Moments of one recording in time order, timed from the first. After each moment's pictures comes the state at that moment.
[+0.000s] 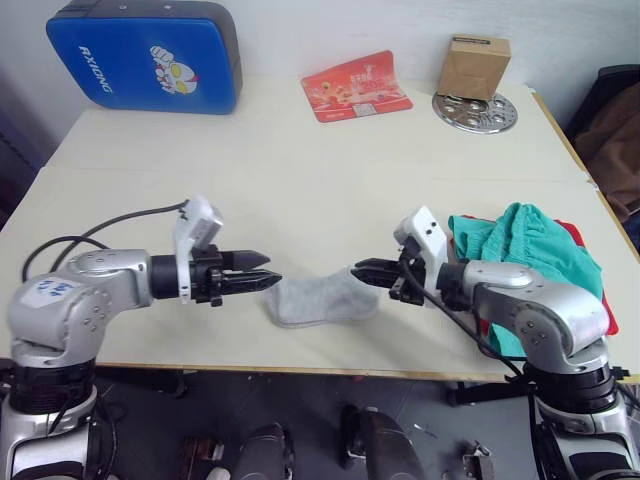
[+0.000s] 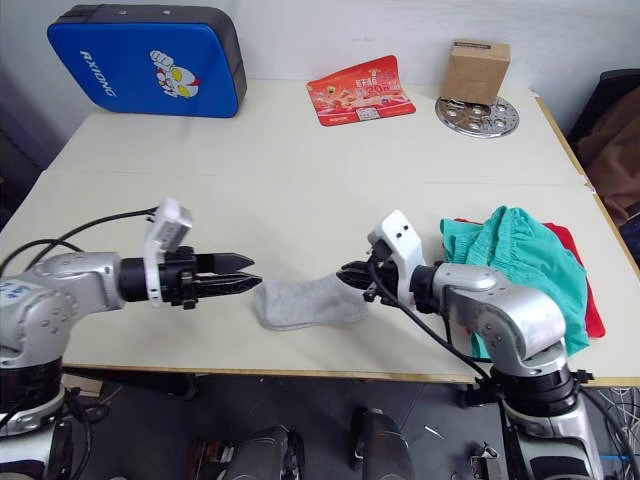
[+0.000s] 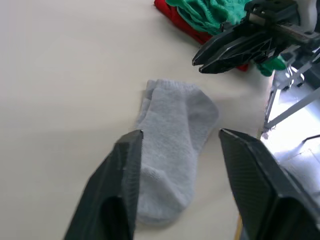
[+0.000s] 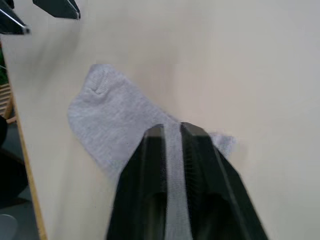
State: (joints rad) left arm -0.49 0.73 0.04 -0.30 -0.61 1.06 -0.89; right arm -0.48 -0.53 0.09 -0.45 0.59 1.05 0.58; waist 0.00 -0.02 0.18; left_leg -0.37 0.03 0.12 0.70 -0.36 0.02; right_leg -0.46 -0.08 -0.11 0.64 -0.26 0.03
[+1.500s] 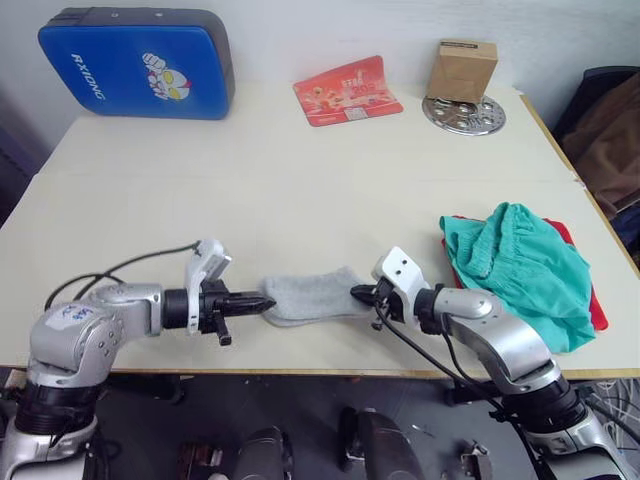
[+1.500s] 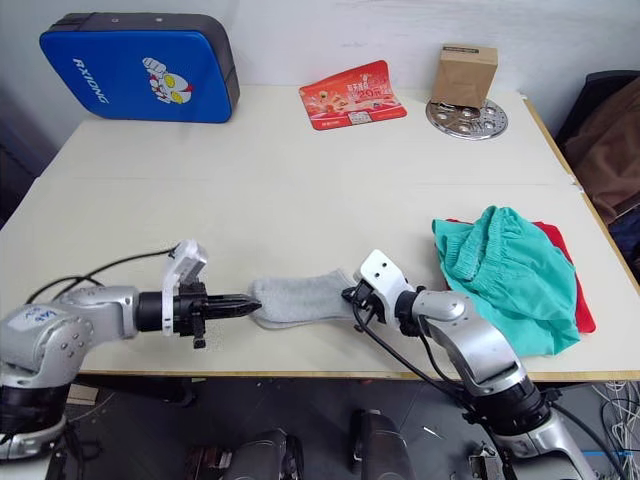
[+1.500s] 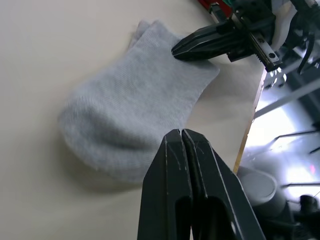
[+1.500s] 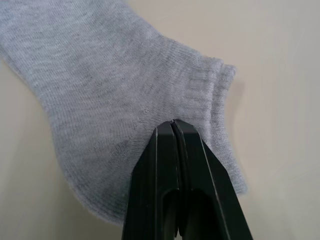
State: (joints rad) left arm -0.22 0.69 0.21 -0.36 -0.80 1.22 -0.76; right arm -0.38 -0.52 0.27 -0.28 0.27 0.72 0.64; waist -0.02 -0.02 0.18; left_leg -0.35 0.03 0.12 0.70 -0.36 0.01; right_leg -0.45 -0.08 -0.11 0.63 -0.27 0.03
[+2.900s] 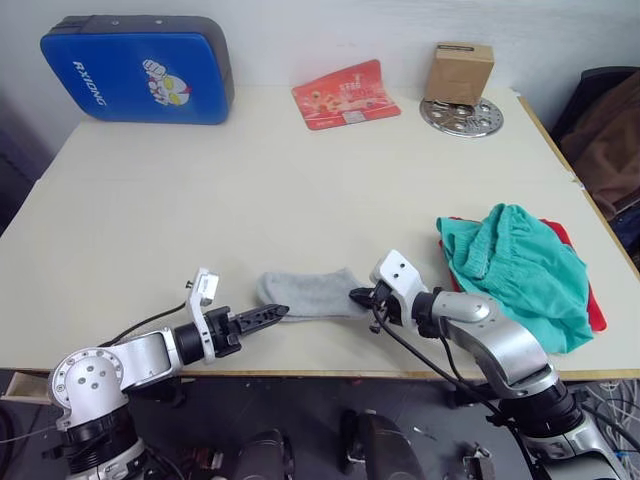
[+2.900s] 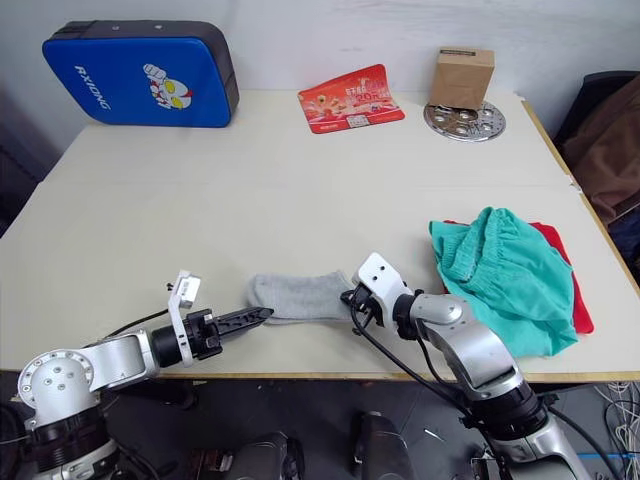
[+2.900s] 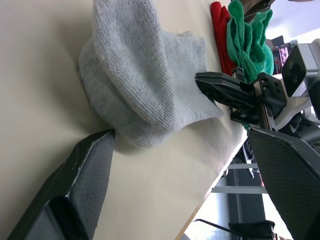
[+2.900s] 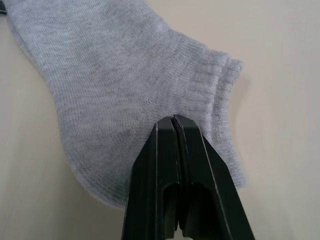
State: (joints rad) left arm -0.21 0.30 0.54 -0.28 -1.14 1.59 -0.17; right arm -0.36 -0.51 0.27 -0.30 0.25 0.75 0.64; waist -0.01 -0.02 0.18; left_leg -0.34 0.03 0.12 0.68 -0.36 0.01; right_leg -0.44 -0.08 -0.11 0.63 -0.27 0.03
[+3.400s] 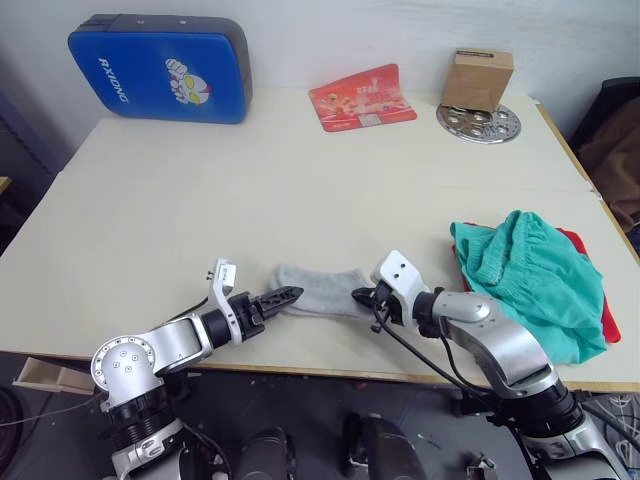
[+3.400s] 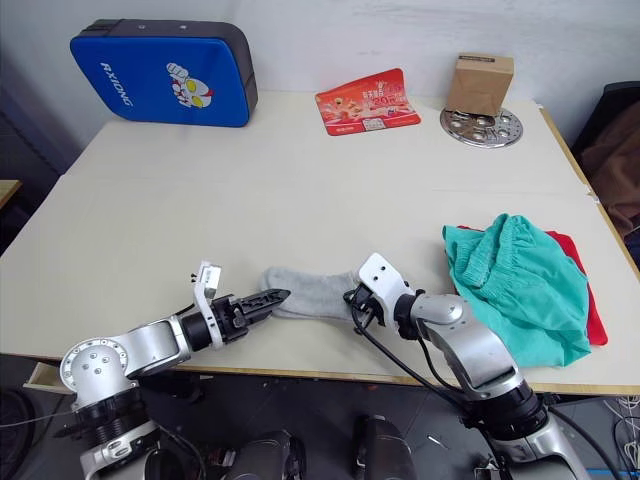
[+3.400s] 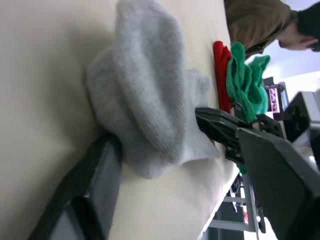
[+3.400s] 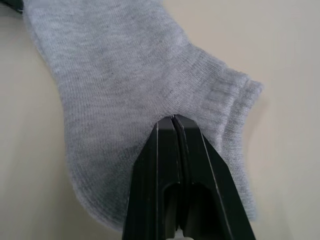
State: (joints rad) left arm -0.35 0.13 0.58 -0.15 -1.11 1.56 0.01; right arm -0.36 -0.51 0.27 -0.30 0.23 0.76 0.63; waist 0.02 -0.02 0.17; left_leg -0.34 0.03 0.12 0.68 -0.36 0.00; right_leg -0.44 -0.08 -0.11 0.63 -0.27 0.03
